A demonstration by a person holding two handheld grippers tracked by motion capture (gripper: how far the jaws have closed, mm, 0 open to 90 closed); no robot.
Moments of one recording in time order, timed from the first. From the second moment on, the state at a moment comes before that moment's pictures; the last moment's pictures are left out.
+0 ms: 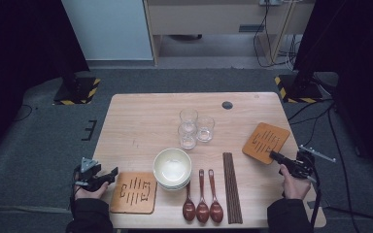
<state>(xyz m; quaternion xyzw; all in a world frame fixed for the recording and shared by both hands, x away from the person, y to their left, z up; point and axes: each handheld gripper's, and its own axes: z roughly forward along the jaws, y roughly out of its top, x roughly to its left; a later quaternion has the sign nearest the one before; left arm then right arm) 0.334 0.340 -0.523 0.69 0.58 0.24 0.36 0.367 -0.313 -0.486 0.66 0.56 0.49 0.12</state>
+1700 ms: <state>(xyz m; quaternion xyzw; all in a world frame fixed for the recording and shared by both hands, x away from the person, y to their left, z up) 0.334 0.340 -0.524 0.70 0.58 0.24 0.35 0.376 -0.315 -0.500 0.67 0.58 0.44 0.13</state>
